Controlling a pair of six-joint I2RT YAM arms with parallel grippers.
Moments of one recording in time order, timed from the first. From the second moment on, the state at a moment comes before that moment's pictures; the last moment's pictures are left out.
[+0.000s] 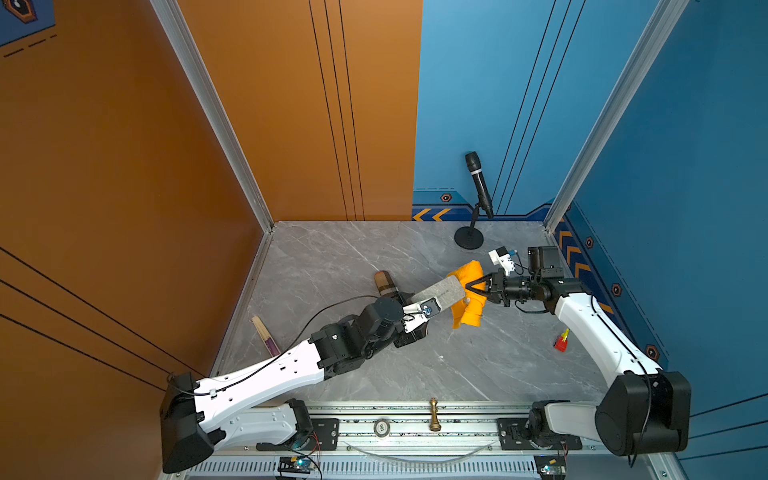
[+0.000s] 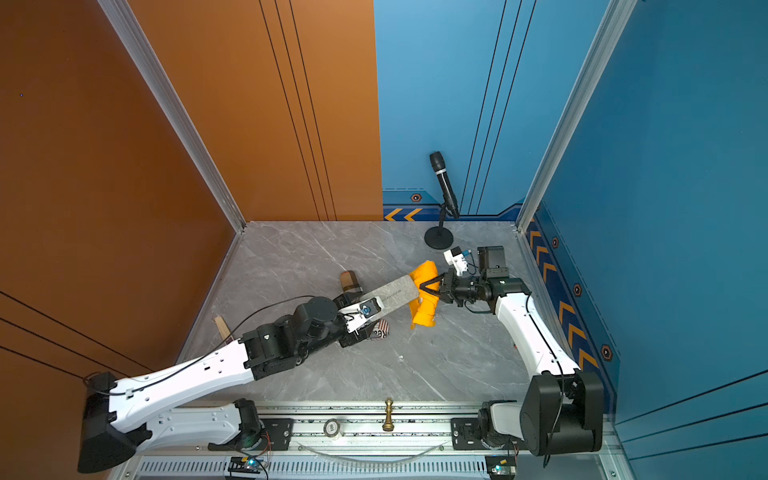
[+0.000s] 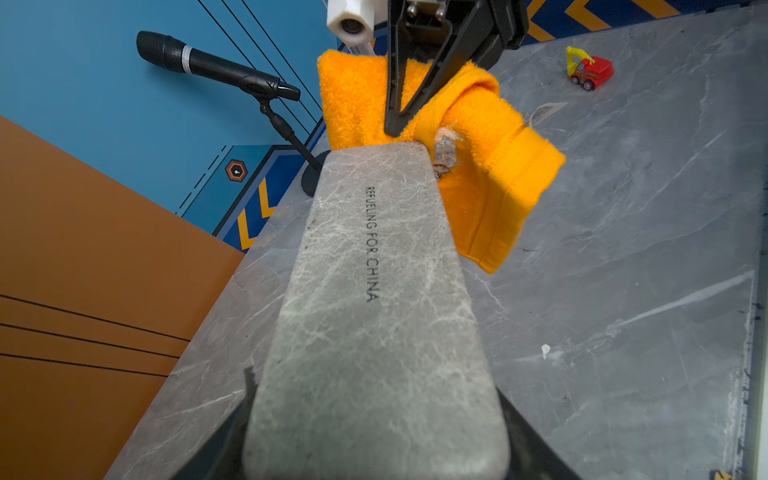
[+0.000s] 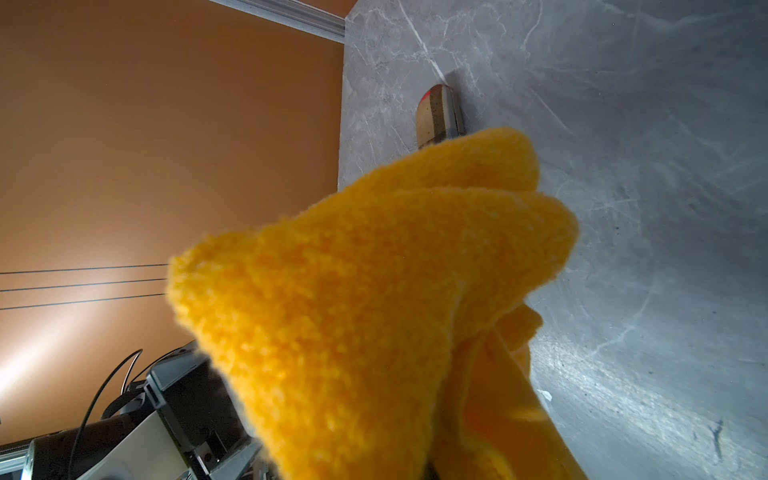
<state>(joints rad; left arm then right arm) -1.05 1.13 0.93 -0.25 -0.26 0.37 0.06 1.31 1.03 -0.57 -1.02 0.55</state>
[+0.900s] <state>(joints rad) -0.93 1.06 0.83 -0.14 -0.22 0.22 0.12 1.31 0.98 -0.51 -1.03 0.59</state>
